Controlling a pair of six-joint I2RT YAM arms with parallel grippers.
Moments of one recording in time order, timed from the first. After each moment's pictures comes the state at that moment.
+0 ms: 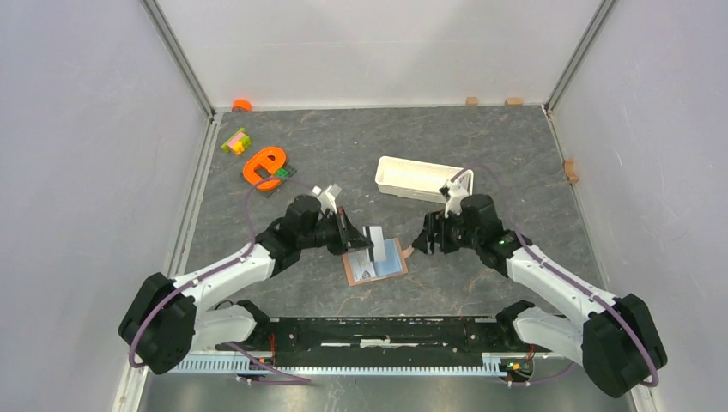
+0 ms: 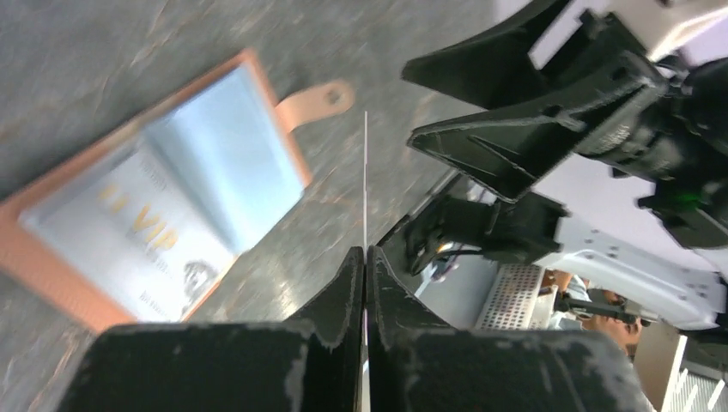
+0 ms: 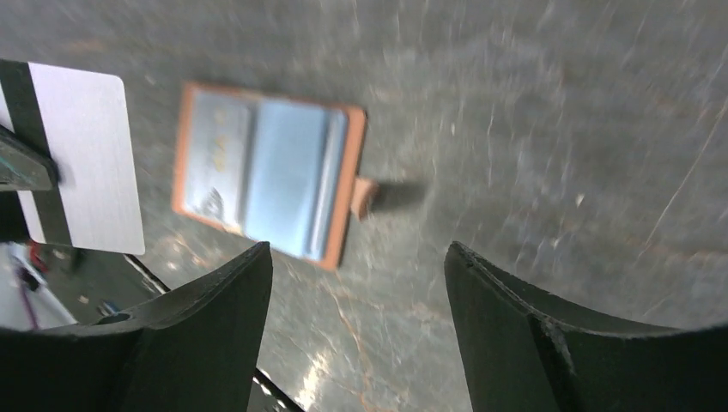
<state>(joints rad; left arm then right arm) -0.64 1.16 0.58 0.10 0.47 -0.94 0.45 1.06 0.54 -0.13 -0.34 0.37</state>
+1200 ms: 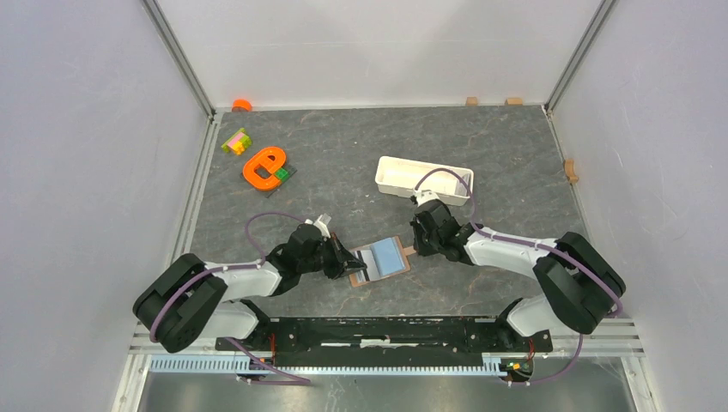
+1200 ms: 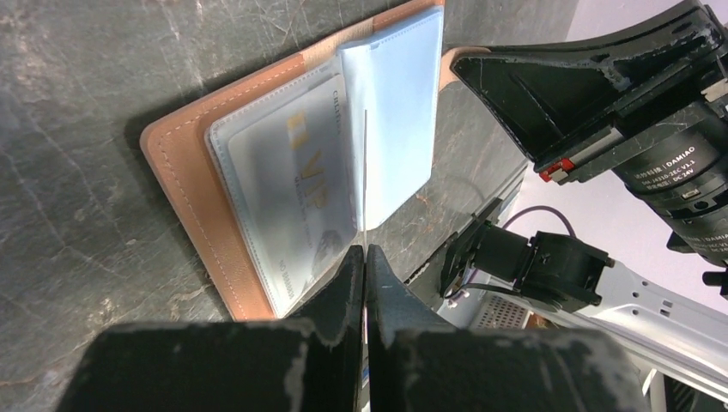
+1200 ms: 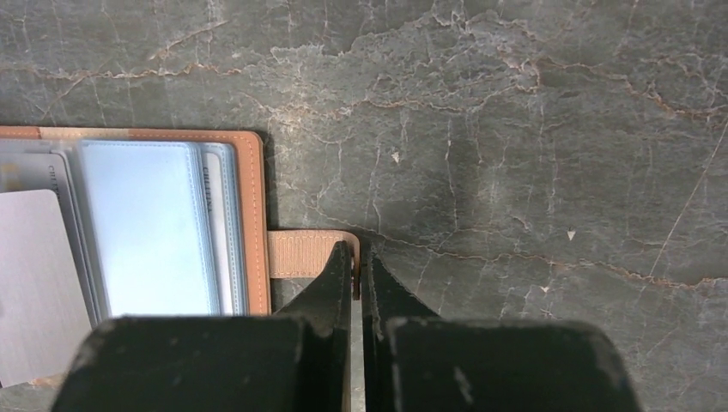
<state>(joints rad) -0.68 1.29 0.26 0.42 0.34 -1.17 0.72 1.44 0.62 -0.10 0.13 0.41</state>
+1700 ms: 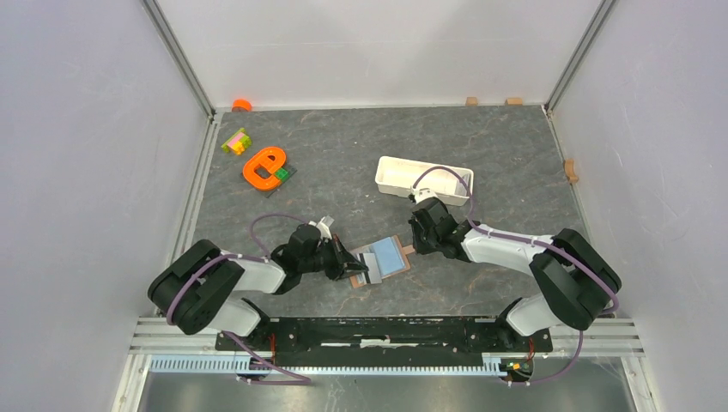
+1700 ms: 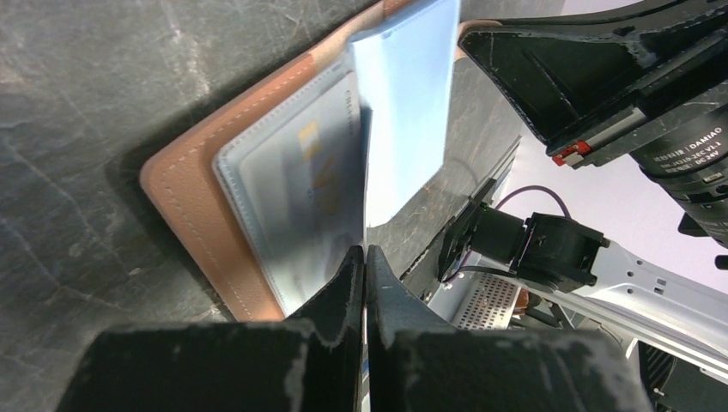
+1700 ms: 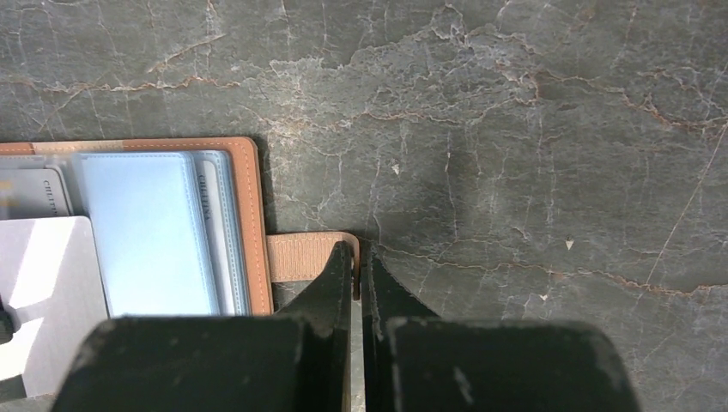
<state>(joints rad) -0.65 1.41 0.24 0.58 0.45 -1.17 0.72 1.47 0.65 -0.12 0.15 0.41</state>
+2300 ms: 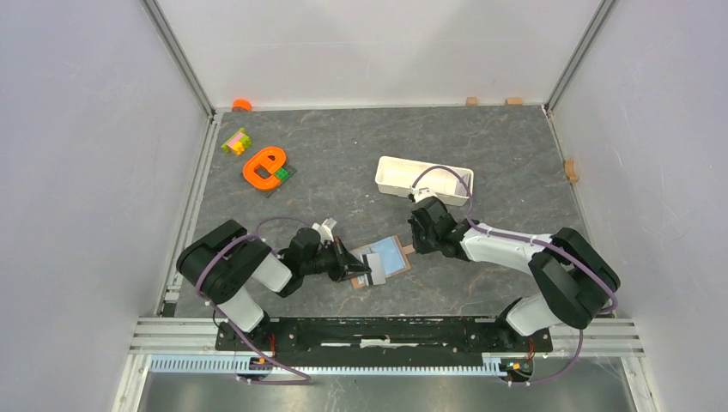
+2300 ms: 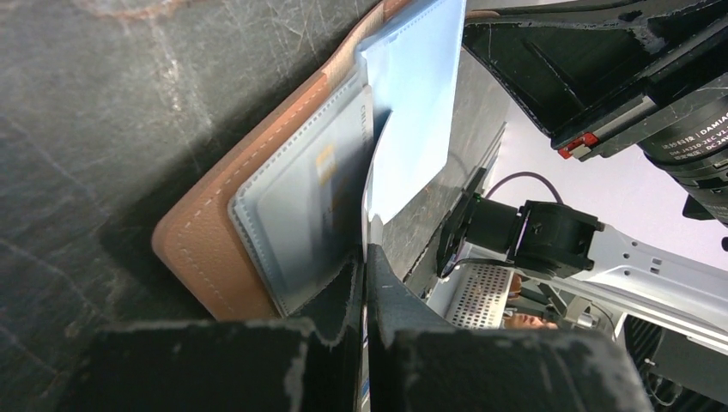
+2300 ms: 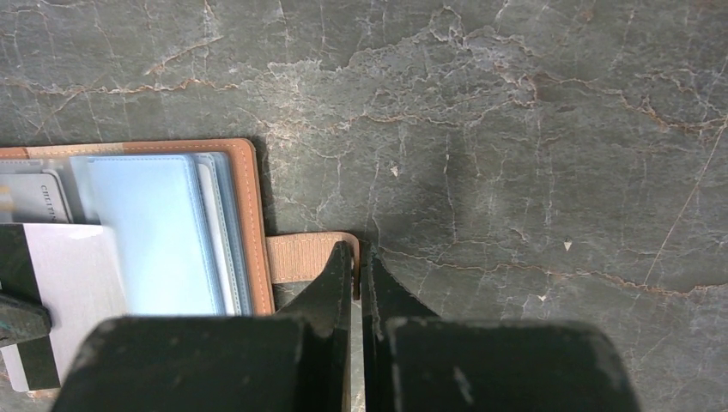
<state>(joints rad) -0.64 1.62 0.20 0.87 0.50 -1.18 0.72 1.48 0.66 -0.14 0.15 0.41</state>
